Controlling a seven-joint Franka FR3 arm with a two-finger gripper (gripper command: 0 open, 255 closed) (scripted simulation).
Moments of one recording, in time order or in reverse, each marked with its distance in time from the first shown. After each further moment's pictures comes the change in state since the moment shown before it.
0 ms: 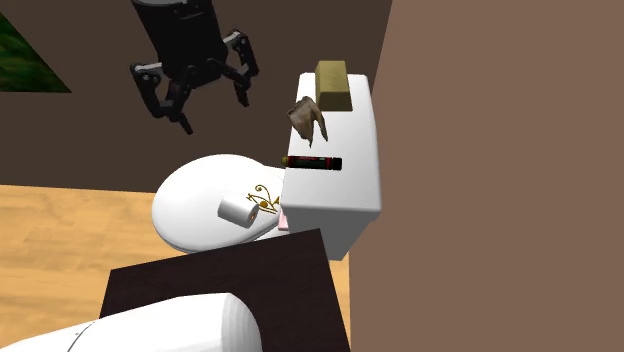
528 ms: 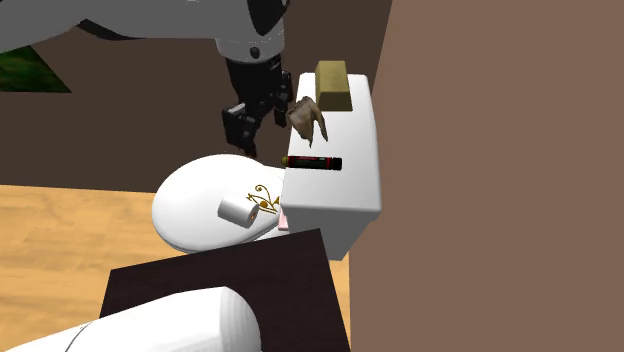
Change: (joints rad) arm 0.064 0.175 -0.257 -0.036 -0.115 0.195 -0.432
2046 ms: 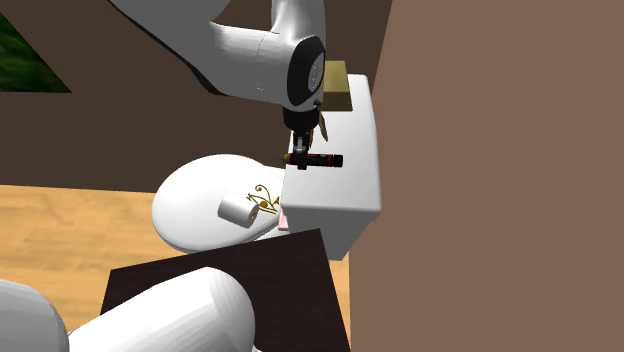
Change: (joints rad) arm 0.244 0.606 -0.376 0.105 0.259 0.421 -0.769
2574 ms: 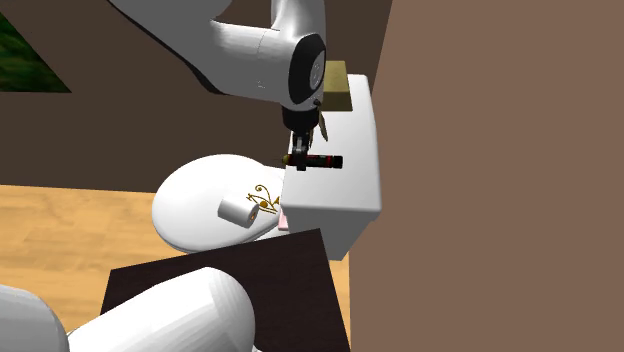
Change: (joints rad) arm -0.002 -0.025 -0.001 -0.003 -0.027 -0.029 0.021
